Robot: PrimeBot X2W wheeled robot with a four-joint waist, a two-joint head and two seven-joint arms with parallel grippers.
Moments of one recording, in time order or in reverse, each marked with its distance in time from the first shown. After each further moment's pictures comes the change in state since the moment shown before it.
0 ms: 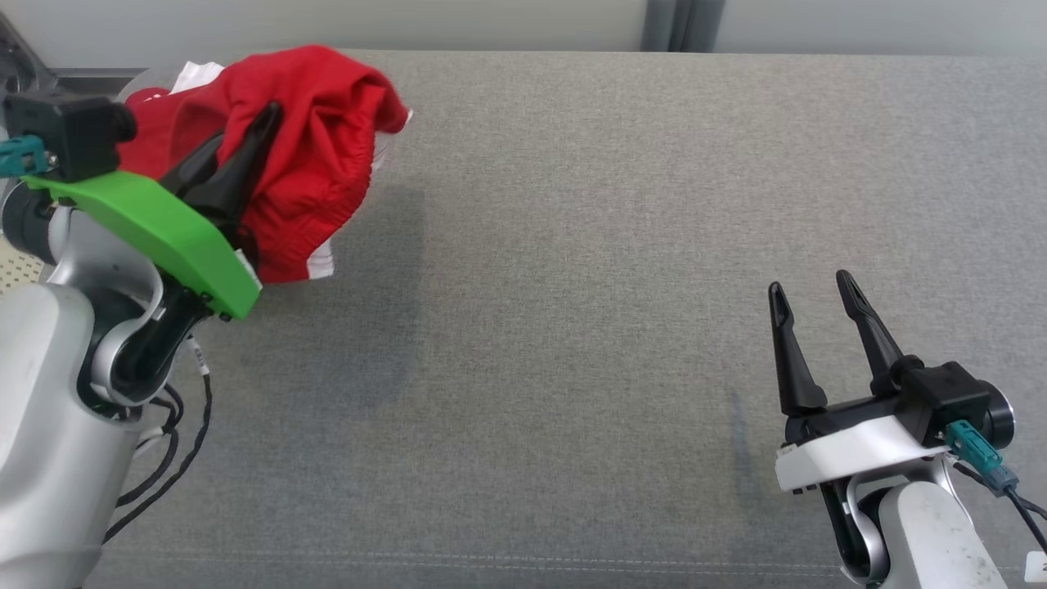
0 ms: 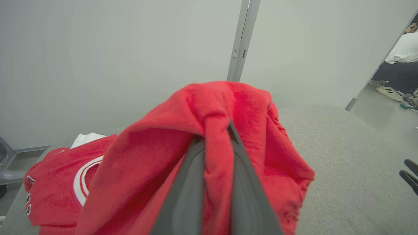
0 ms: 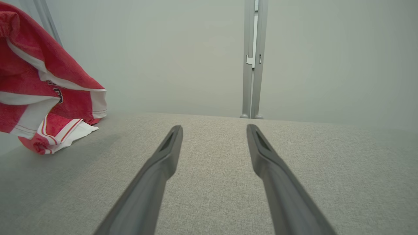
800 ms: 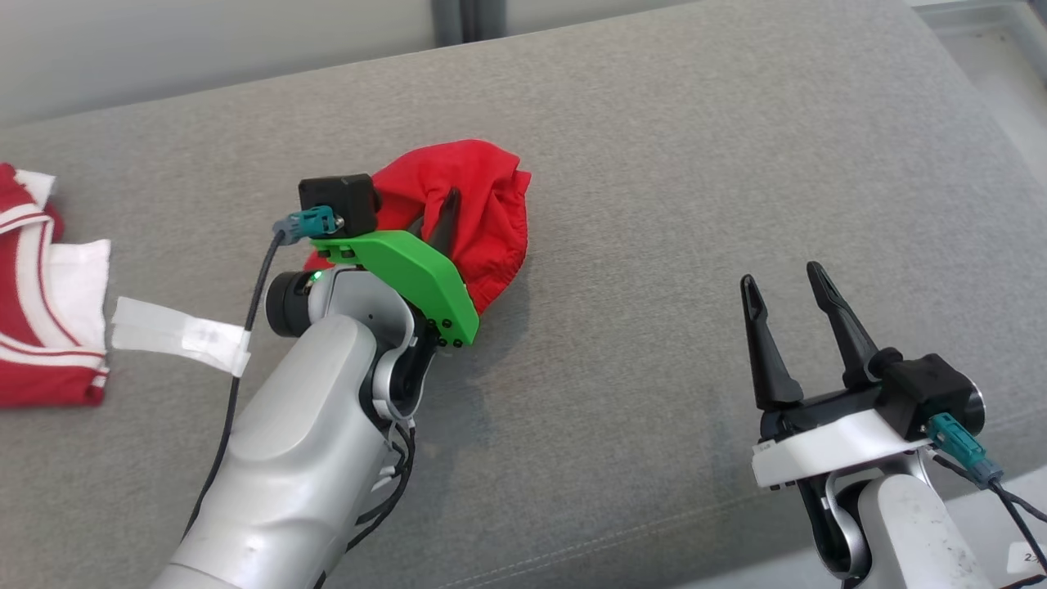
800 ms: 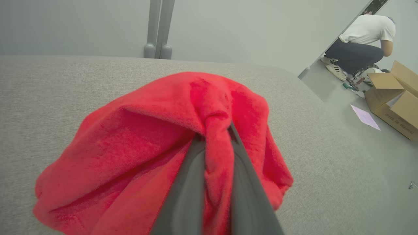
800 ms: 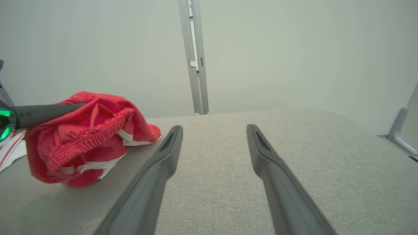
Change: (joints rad) left arm -0.069 -0.449 -0.164 0.463 0.067 0.184 -0.205; right arm -0.020 -0.001 0.064 -0.006 0.058 0.000 0.000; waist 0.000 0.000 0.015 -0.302
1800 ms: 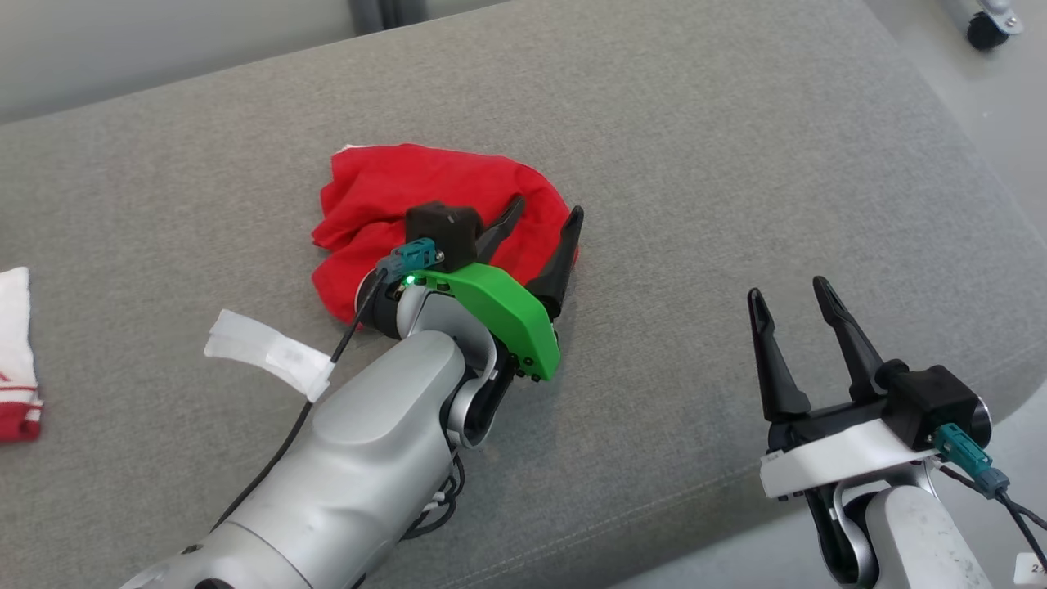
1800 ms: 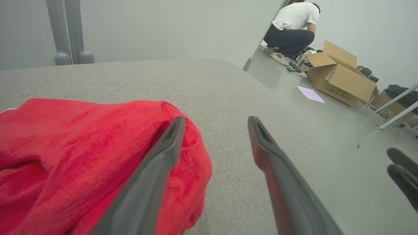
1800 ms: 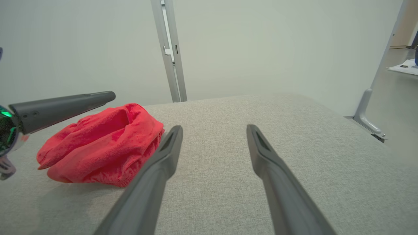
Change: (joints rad) left arm -0.133 -0.035 -0.421 0.142 -0.251 -0.035 -0.292; right arm 0.023 0.001 -0.013 0.007 0.006 0.000 0.000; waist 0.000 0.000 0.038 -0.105
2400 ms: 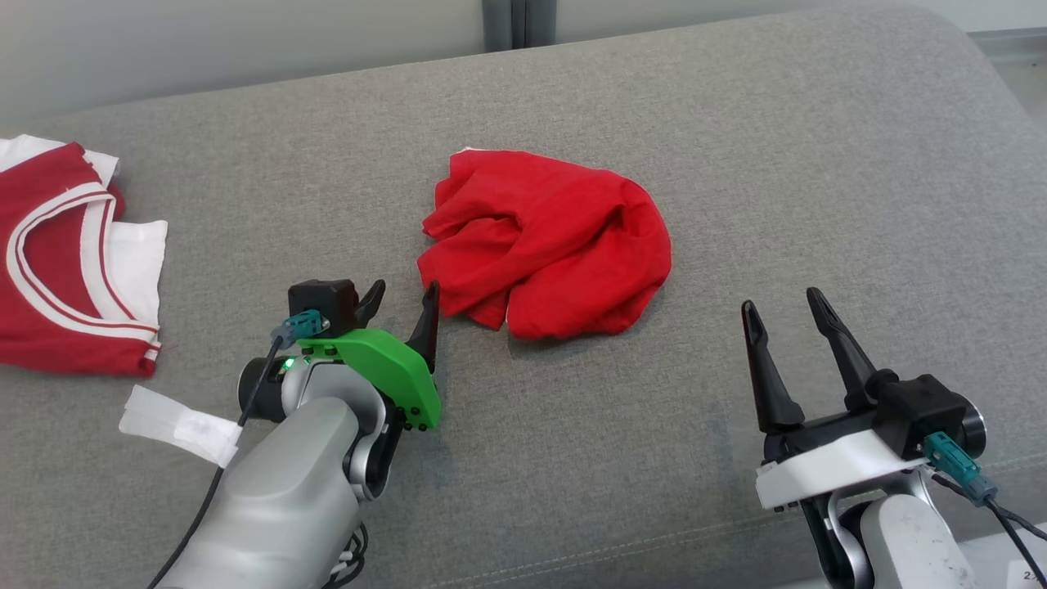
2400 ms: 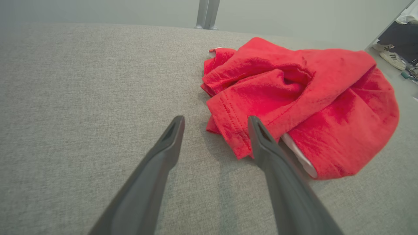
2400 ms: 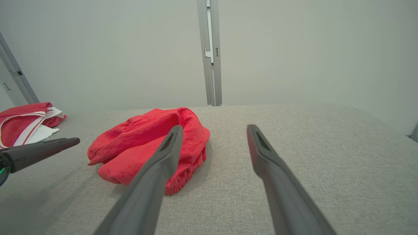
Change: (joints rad) left arm 0.133 0.097 0.120 0.155 0.063 0.016 -0.019; right arm 0.017 0.000 0.003 0.007 -0.022 0.000 0.000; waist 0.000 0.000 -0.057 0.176
